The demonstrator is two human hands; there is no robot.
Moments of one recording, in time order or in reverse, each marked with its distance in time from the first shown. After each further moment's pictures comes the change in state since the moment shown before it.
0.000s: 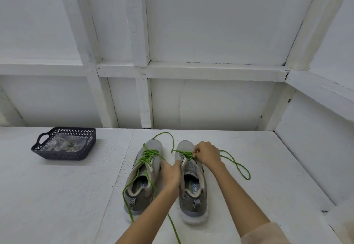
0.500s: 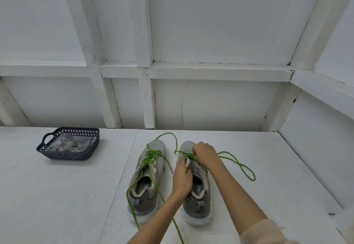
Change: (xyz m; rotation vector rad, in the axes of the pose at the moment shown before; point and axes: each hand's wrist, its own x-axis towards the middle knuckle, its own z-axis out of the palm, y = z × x) left_hand -0.009 -0.009 0.004 0.463 -0.192 0.424; right_hand 0.006 -0.017 0.004 -0.359 -0.094 -0.178
